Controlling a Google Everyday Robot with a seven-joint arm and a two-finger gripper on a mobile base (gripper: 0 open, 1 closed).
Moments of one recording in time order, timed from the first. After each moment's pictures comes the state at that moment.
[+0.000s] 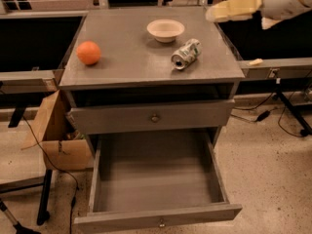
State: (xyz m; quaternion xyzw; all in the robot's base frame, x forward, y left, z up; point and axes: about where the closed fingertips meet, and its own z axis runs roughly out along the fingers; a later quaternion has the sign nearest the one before) arm 0.630 -0.206 1.021 -0.14 0.90 0.18 0.37
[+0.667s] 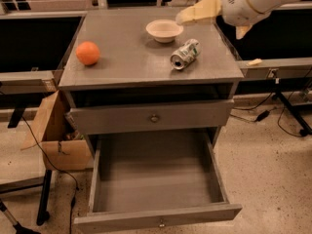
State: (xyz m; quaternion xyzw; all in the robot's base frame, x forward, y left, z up) arm 0.650 -0.149 0.997 -0.07 0.92 0.18 0.35
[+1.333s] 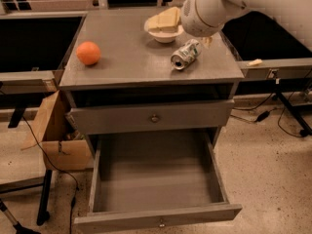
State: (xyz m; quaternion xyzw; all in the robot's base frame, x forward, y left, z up) arm 0.677 -0.071 0.966 -0.02 0.92 0.19 0.35
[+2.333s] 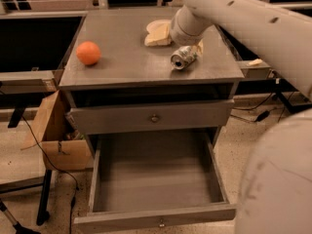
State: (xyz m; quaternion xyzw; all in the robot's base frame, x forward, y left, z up) arm 0.751 -0.075 0.894 0.01 0.94 0.12 0.31
